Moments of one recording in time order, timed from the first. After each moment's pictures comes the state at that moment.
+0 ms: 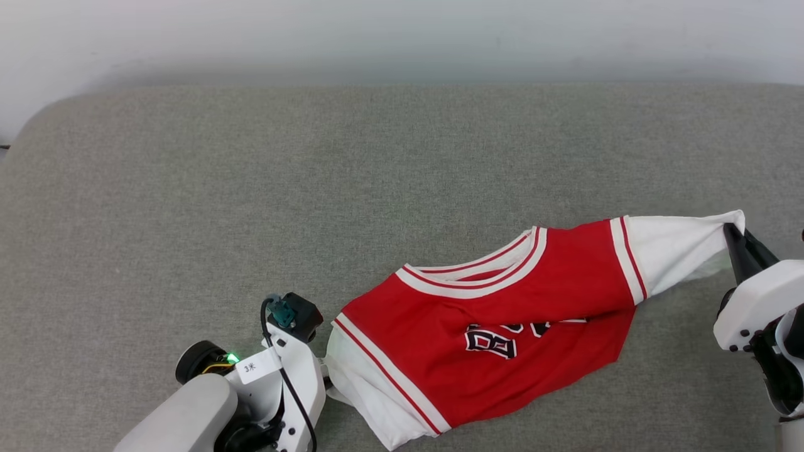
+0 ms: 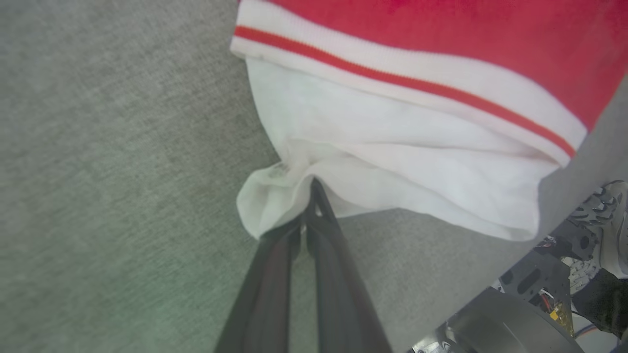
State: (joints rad) left arm -0.42 0.49 -0.77 0.30 -0.74 -0.13 0.64; right arm -0.26 -0.17 -0.21 0.09 0.21 0.13 0.36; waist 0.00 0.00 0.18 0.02
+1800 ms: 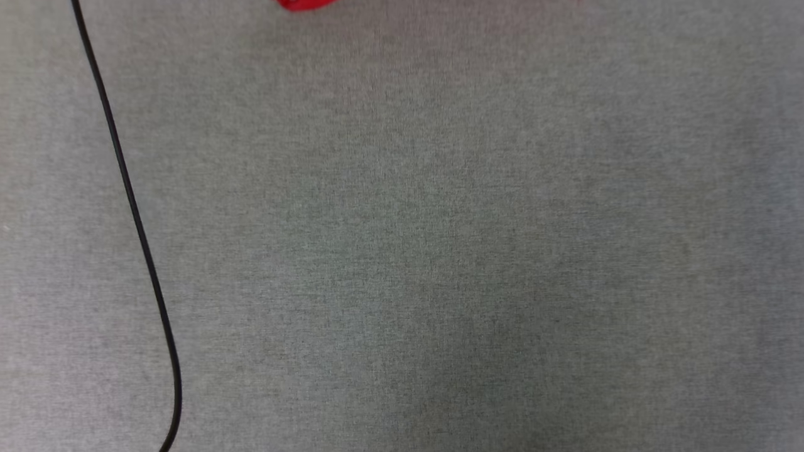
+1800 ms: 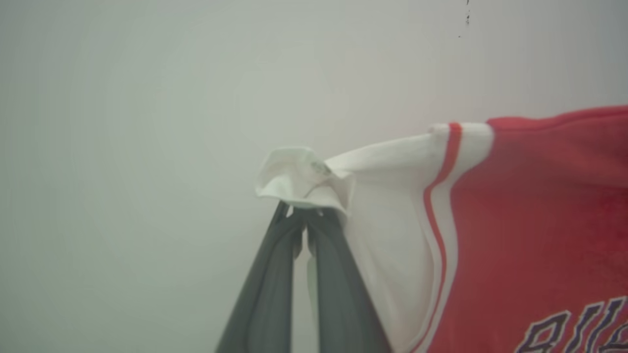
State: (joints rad) left arm -1.64 0.47 -0.39 0.93 -0.64 -0.05 -0.21; right arm -1.60 -0.28 -0.01 0.69 0.08 0.13 0.11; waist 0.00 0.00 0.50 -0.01
